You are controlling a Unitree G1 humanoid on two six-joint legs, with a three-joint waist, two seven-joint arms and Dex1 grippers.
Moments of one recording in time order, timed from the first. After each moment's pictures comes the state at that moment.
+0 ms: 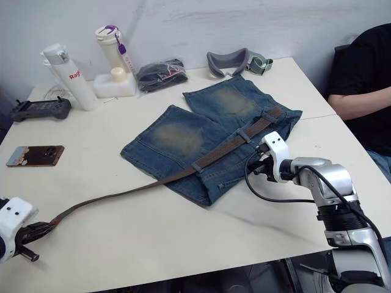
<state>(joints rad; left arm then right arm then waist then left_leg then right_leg) 0.43 0.80 0.61 -0.32 -0.27 0.81 -0.70 -0.57 -0.70 0.06 0.06 0.41 0.99 0.72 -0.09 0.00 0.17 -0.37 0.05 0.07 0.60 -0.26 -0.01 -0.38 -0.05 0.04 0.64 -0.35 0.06</state>
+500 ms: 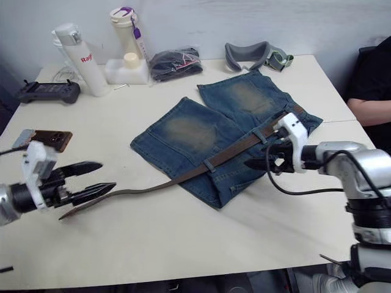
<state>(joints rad) -0.18 0.84 0.40 -0.47 -0.73 0.90 -0.94 -0.59 -0.93 -0.05 -0.11 0.58 1.06 0.98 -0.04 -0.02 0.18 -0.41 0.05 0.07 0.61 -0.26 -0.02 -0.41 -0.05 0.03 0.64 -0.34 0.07</state>
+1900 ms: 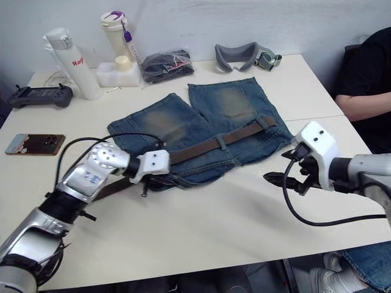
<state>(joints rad) -0.66 0.73 -0.37 0.24 -0.11 0.11 -1.16 -0.32 -1.07 -0.19 -0.45 0.62 1.02 0.83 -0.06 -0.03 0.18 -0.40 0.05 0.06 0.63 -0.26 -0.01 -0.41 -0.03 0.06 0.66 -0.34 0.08</state>
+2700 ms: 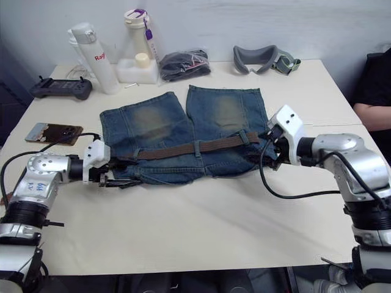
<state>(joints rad) -0.55 0.84 0.00 0.48 -0.31 0.09 -1.27 -0.68 -0.84 0.05 -0.03 0.46 0.78 0.93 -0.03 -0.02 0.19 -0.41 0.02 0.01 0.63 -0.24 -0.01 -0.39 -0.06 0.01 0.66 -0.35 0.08</state>
